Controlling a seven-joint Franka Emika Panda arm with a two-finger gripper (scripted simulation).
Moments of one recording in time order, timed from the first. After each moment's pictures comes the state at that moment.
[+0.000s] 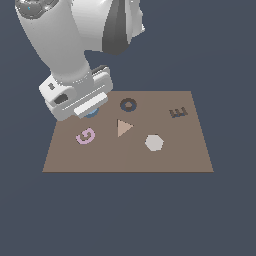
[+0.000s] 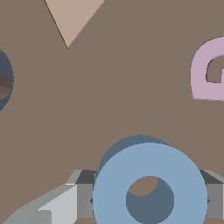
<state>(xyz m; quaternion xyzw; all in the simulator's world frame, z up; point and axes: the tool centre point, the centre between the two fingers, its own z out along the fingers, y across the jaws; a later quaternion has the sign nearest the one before) -0.059 -0.135 0.032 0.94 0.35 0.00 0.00</state>
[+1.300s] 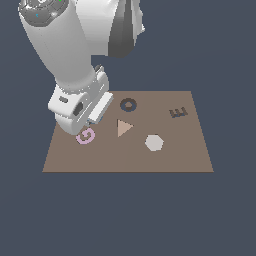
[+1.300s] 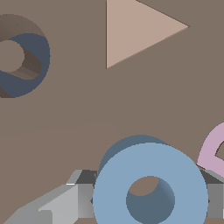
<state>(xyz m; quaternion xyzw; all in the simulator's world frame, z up) -0.034 -0.117 0.035 0.84 0.54 0.00 0.00</state>
